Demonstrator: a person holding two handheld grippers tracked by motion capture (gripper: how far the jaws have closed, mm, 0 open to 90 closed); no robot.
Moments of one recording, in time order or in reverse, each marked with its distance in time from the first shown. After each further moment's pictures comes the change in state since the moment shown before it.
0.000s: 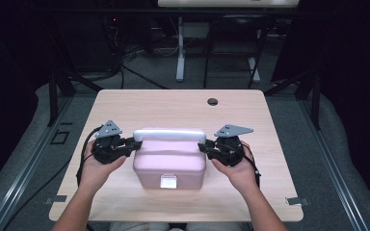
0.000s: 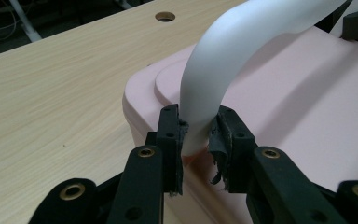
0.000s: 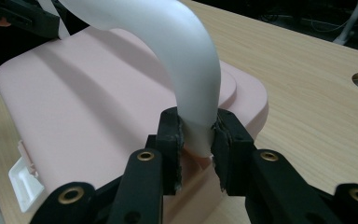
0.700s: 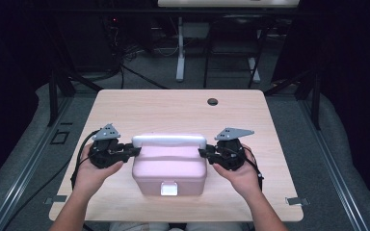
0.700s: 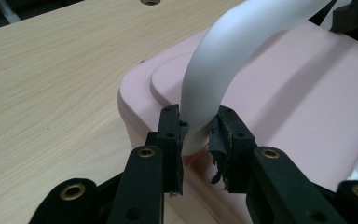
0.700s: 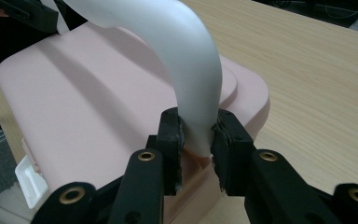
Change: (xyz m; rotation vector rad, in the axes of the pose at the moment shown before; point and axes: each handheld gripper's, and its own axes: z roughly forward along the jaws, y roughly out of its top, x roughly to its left) left arm -0.006 -0.001 -0.013 0.056 -0.053 -0.017; right arm 0.008 -0.001 -0.010 0.047 0.033 0.006
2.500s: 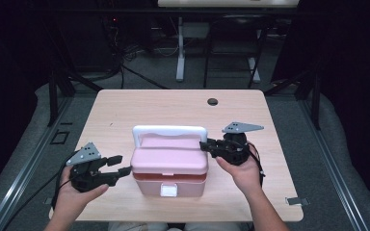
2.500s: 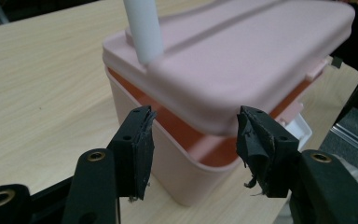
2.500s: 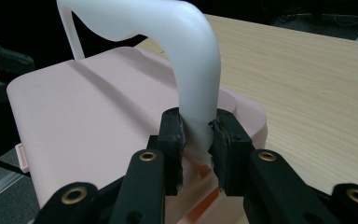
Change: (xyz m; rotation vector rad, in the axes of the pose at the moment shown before) left arm -0.024 -0.045 -0.042 -0.065 -0.022 -0.002; right arm -0.010 0.009 -0.009 -0.091 0.051 0.093
